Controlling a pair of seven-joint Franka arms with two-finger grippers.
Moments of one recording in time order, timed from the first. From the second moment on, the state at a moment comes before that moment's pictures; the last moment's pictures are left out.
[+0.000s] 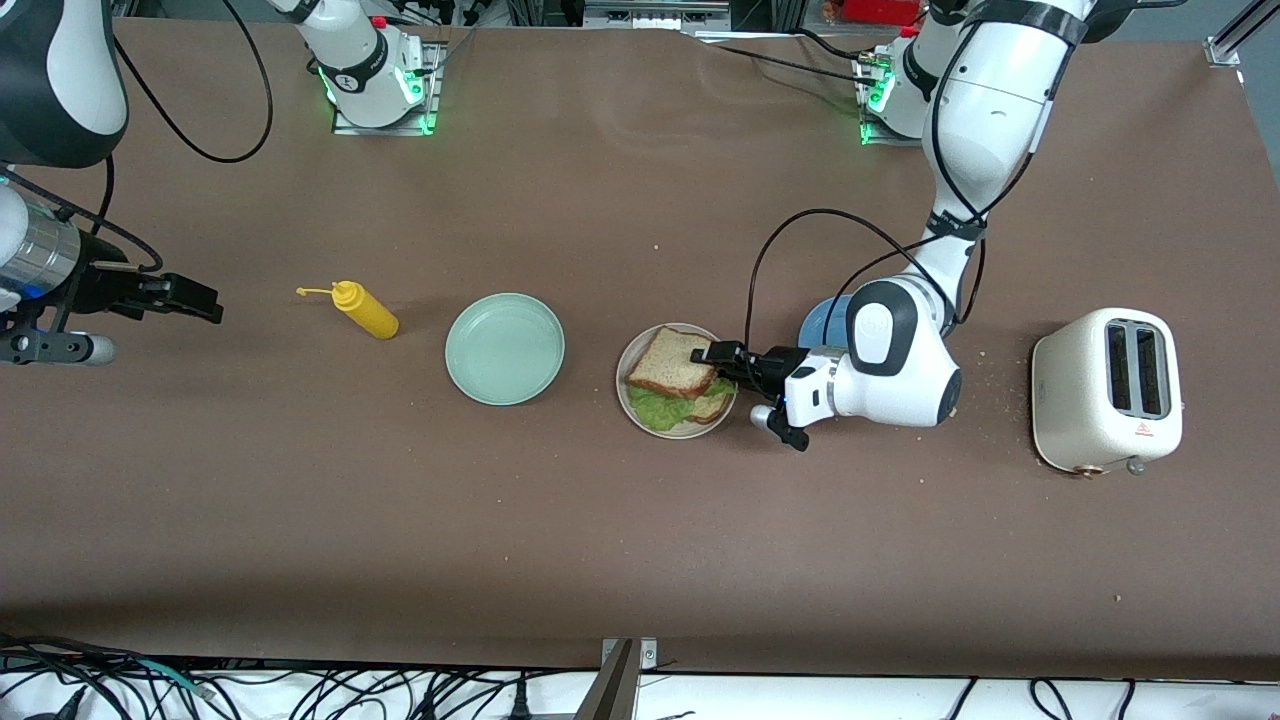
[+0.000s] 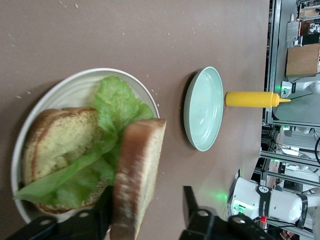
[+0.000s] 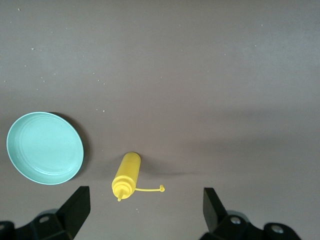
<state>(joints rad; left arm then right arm) -0.37 0.74 0.04 -1.57 -1.12 1.94 0.59 0.03 0.19 -0.04 -1.57 0.02 1.68 0.03</state>
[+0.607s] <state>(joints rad) -0.33 0.70 0.19 -1.54 -1.05 1.95 0.59 0.03 0.19 -0.04 -1.57 0.02 1.68 0.03</state>
